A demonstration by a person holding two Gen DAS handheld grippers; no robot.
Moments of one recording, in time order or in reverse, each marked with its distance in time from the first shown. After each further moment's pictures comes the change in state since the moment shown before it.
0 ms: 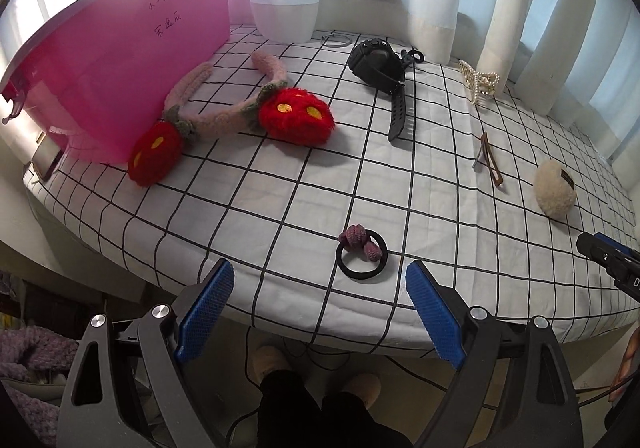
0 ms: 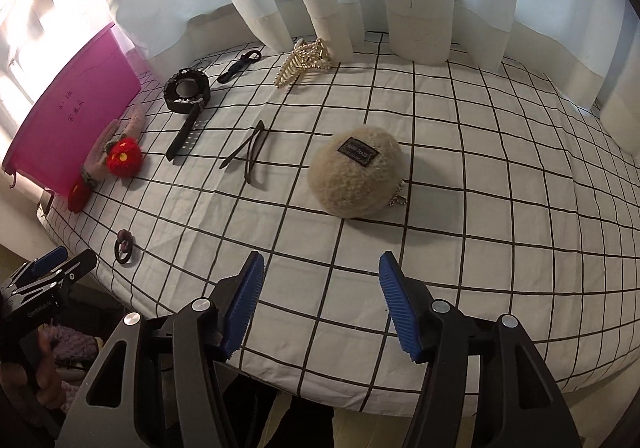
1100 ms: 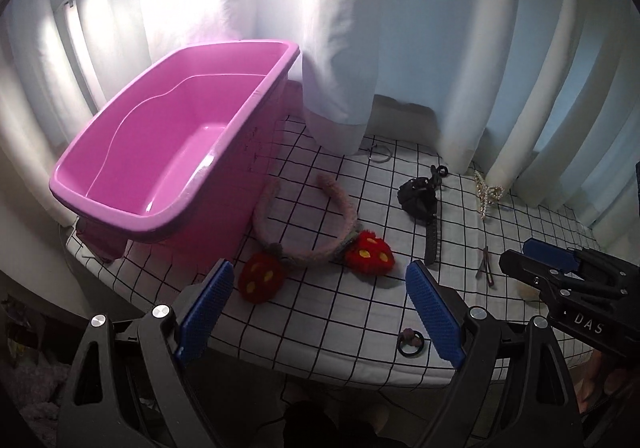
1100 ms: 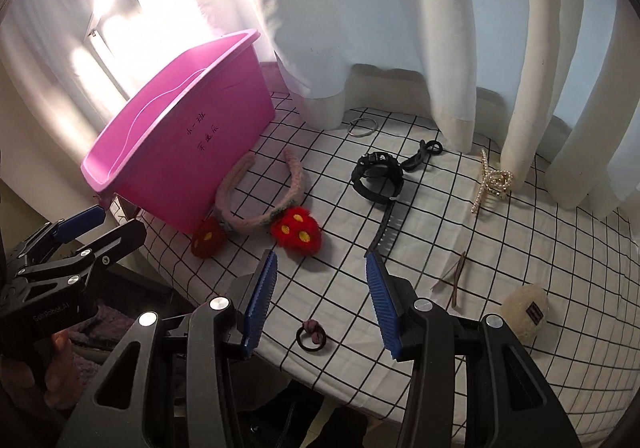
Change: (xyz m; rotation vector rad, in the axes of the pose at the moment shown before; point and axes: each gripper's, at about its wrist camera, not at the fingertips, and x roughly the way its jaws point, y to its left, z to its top) left arm -0.104 0.091 0.109 -0.007 -0.116 -0.024; right arm -0.049 0.189 0.102 -0.211 -0.008 0.179
